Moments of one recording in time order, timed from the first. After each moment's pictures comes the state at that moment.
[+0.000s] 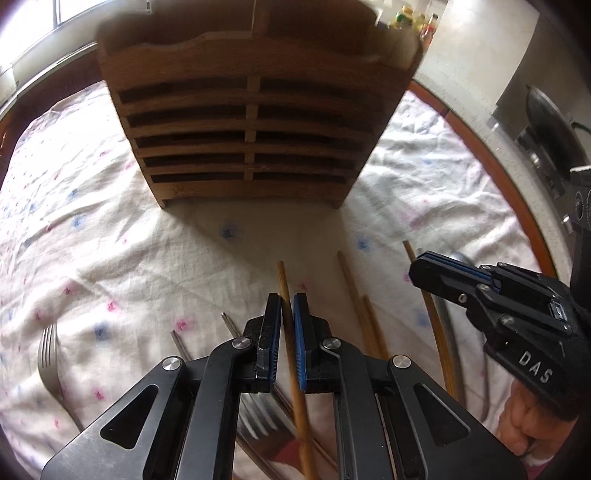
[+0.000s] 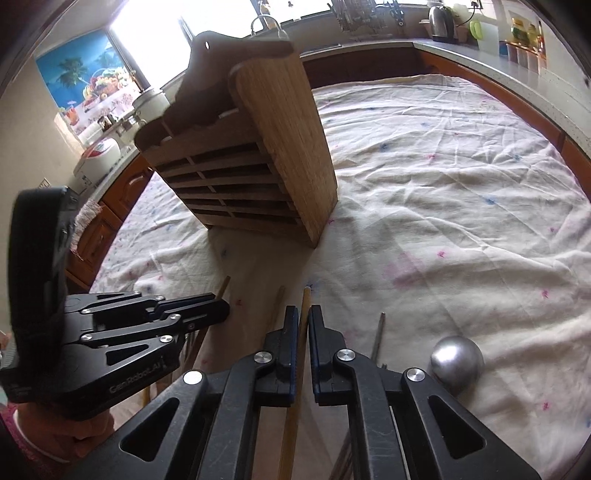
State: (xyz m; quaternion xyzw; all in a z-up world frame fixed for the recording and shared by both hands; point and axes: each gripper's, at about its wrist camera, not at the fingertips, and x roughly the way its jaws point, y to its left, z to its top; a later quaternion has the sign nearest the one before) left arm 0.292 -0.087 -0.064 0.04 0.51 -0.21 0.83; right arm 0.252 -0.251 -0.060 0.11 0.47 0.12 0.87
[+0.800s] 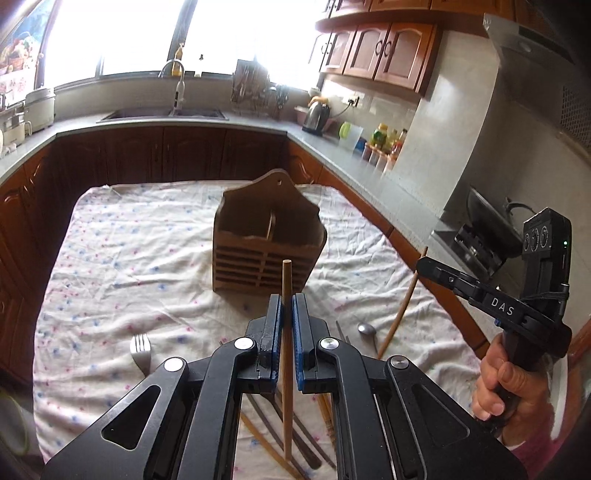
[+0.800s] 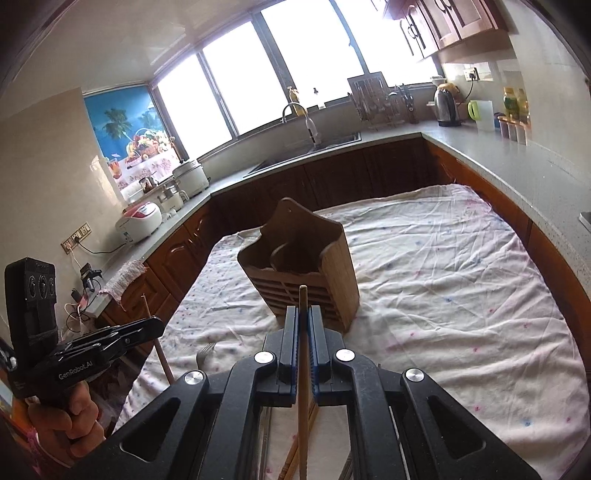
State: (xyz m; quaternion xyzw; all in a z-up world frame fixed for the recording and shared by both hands) left arm 0.188 0.001 0.094 -0.05 0.33 -0.23 0.91; right arm 0.179 -0.254 0.076 0.12 0.31 0.14 0.93
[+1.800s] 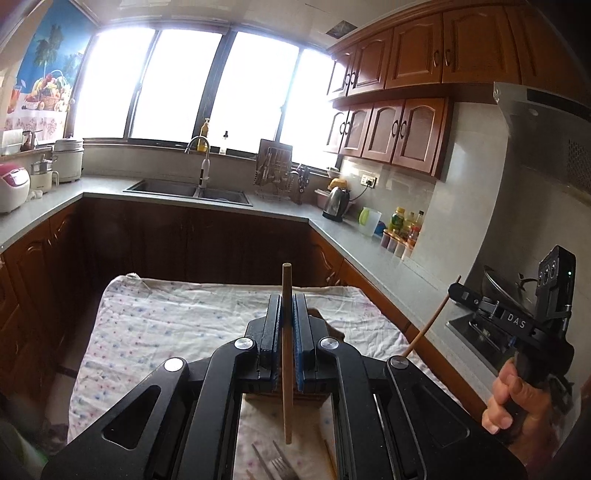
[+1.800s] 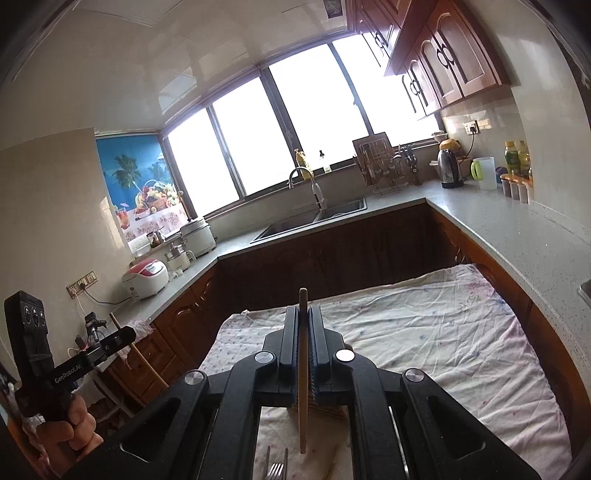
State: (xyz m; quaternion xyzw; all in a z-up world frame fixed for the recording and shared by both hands) left arm 0.228 0.037 0.178 -0.09 0.19 -0.18 0.96; right arm 0.216 -0.266 0.160 0.14 0.20 0.14 0.96
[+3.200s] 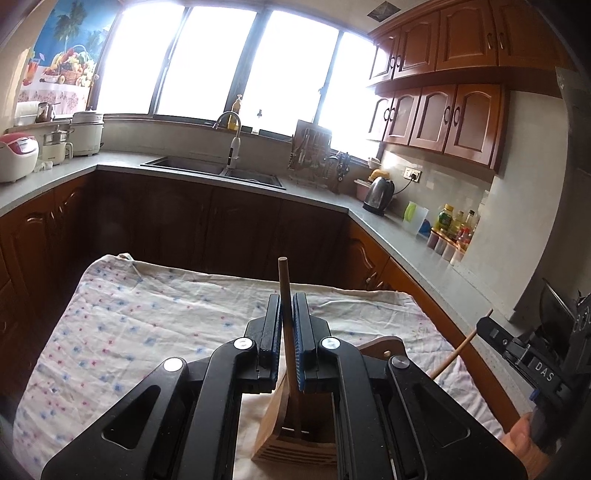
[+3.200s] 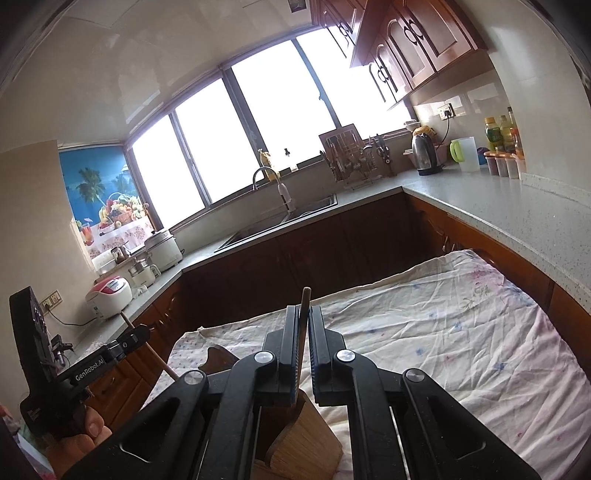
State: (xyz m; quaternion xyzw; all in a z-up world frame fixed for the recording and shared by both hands) left arm 0.372 -0.001 0.082 -0.11 0.22 -0.11 0.96; right arm 0.322 -0.273 0.073 0.17 0.20 0.08 0.96
